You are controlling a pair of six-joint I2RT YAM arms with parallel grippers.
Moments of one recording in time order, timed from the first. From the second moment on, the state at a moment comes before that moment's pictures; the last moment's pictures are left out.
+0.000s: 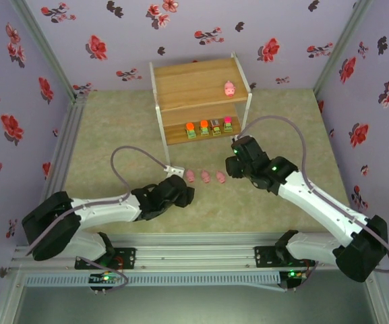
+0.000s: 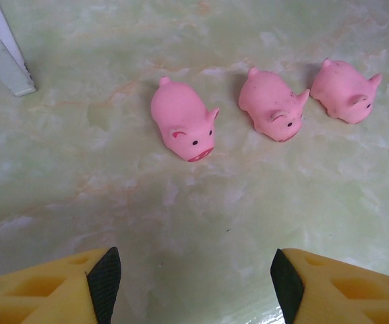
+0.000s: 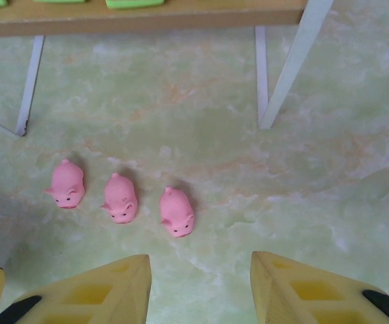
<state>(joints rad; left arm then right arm) -1.05 1.38 0.62 -0.06 -0.34 -0.62 0.72 1.15 0.98 -0.72 0.24 0.43</state>
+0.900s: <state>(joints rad) -1.04 1.53 0.66 -0.04 -0.33 -0.63 0.72 1.33 0.75 -0.41 0.17 0.49</state>
